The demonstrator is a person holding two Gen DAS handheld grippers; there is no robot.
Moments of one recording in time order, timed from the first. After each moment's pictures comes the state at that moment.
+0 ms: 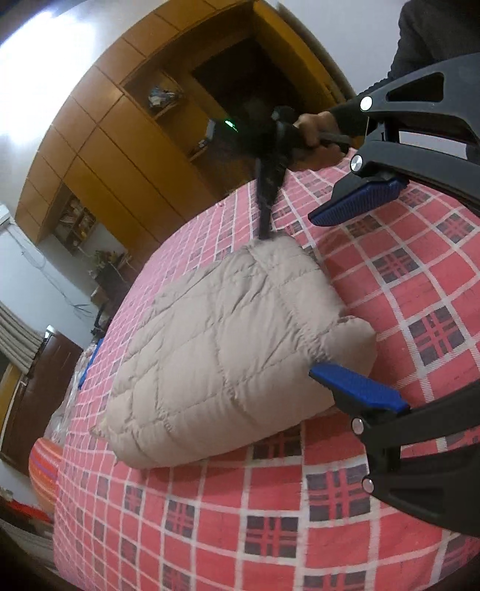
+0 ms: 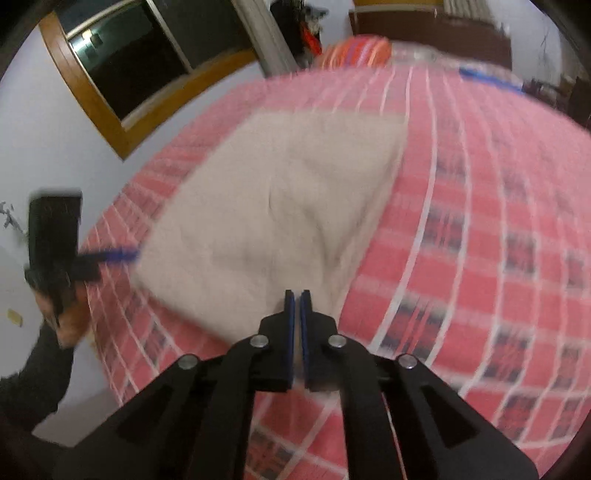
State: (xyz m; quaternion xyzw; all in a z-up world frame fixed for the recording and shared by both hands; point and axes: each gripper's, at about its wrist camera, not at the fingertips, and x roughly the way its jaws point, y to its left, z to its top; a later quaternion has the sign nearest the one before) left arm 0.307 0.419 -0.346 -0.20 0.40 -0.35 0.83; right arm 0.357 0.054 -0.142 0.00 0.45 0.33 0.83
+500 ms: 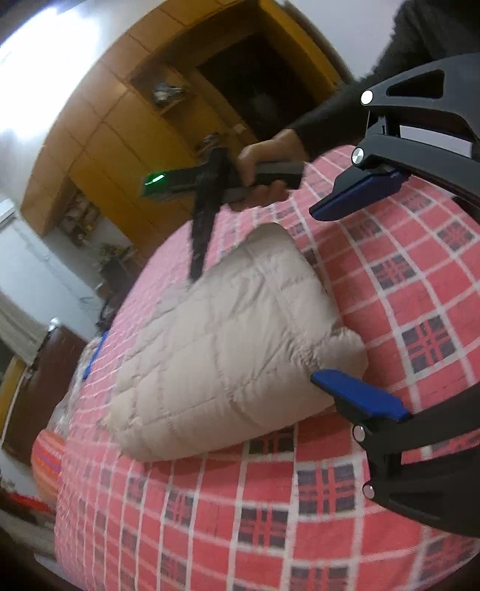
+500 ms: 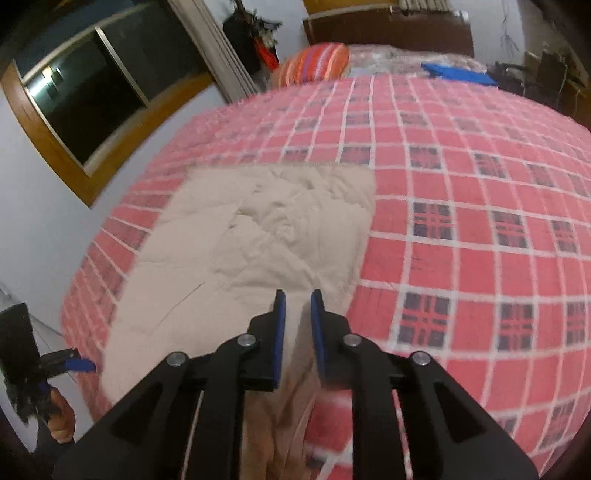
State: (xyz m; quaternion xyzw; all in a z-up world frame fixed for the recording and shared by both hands) left arm 0.277 0.424 -0.323 -0.20 0.38 -0.31 0.85; right arm 0.424 0.058 -0.148 0.06 0.45 0.27 0.85
